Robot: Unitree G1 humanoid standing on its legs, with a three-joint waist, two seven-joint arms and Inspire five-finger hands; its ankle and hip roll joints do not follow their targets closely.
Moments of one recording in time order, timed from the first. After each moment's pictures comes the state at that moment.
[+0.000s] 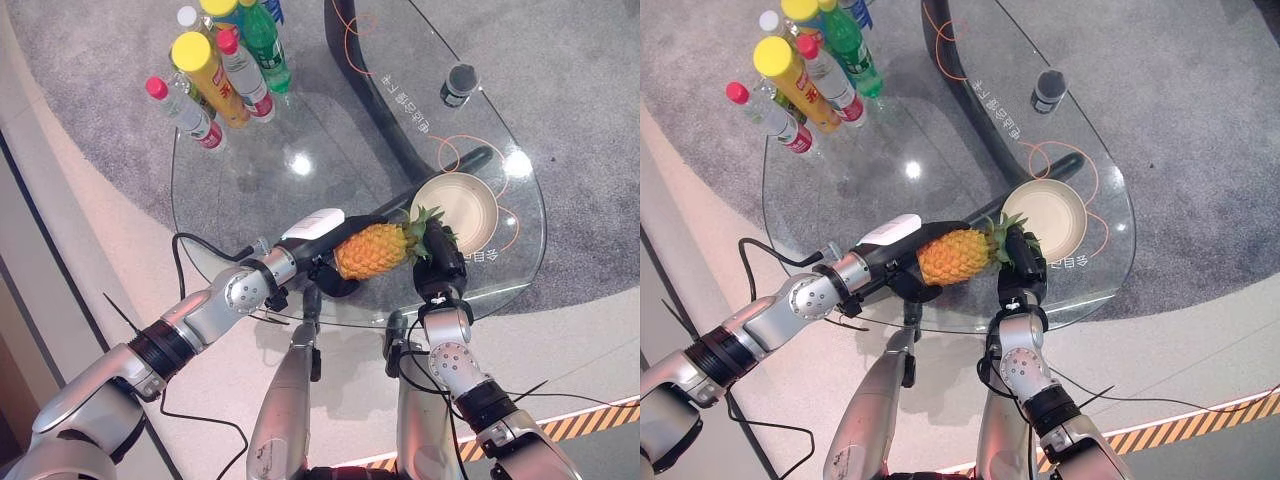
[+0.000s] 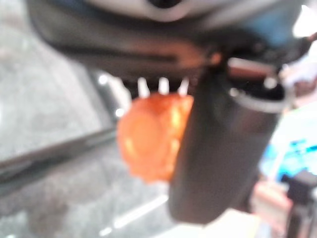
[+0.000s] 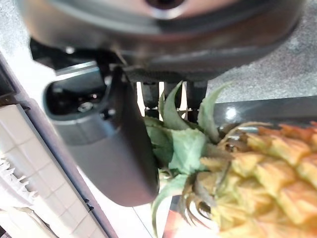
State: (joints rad) left arm -0.71 0.73 -0.78 0.17 0.07 -0.16 -0.07; right arm -0.39 -0.25 0.39 0.33 1.39 -0.49 -0.41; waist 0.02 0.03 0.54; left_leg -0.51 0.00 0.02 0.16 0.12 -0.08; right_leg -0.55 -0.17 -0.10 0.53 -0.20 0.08
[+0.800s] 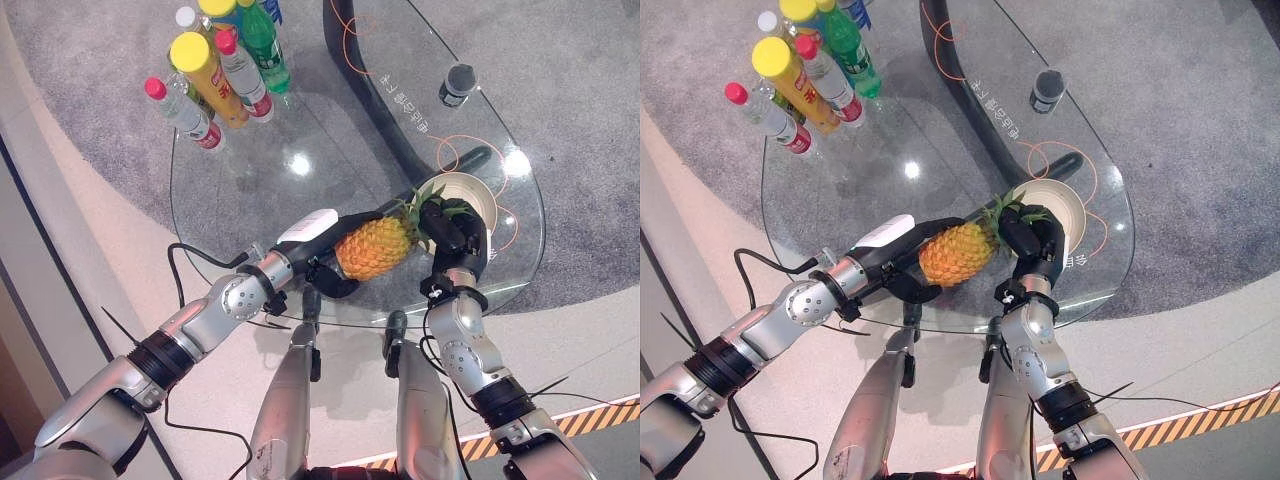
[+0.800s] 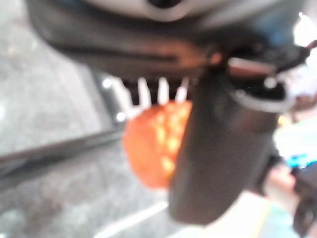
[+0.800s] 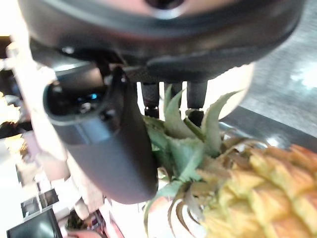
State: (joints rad) left arm -0.63 0.71 -0.70 0.15 0.09 -0.15 -0.05; right arm -0.39 -0.33 0.33 0.19 0.70 -0.29 -0.62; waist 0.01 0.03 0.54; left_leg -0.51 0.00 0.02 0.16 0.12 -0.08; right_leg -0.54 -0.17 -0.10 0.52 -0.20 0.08
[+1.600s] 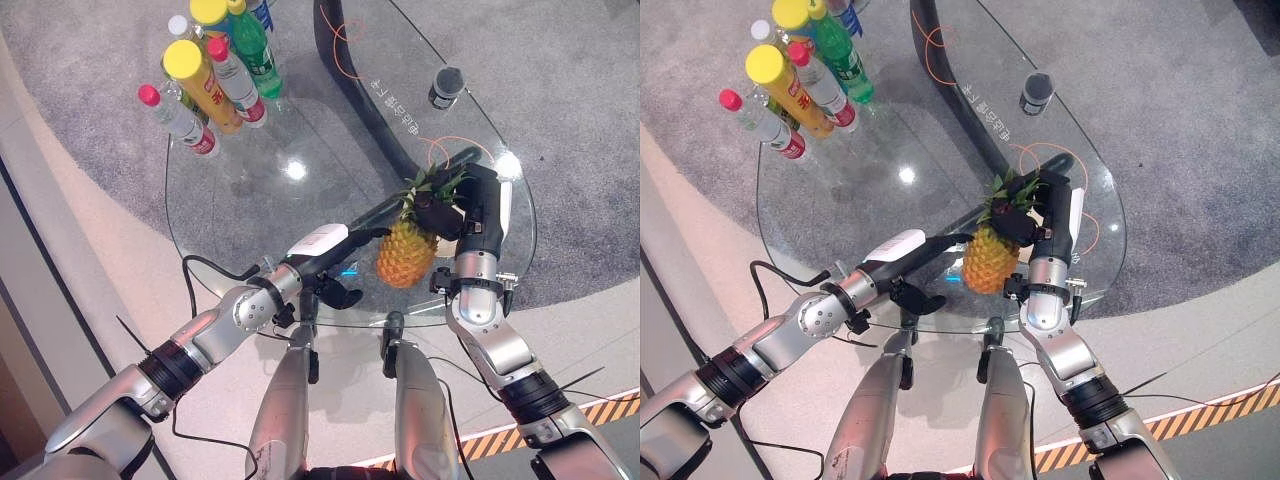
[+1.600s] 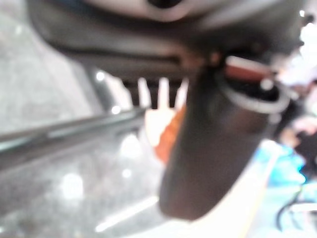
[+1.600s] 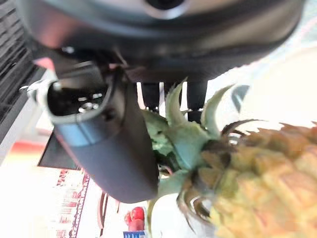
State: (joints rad) left arm -0.60 0.67 -0.74 0.12 0.14 -0.13 -0.03; right arm -0.44 -0.48 0.34 0.06 0.21 -0.09 -0.66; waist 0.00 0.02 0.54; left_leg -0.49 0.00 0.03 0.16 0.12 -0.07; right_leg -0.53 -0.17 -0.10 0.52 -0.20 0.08
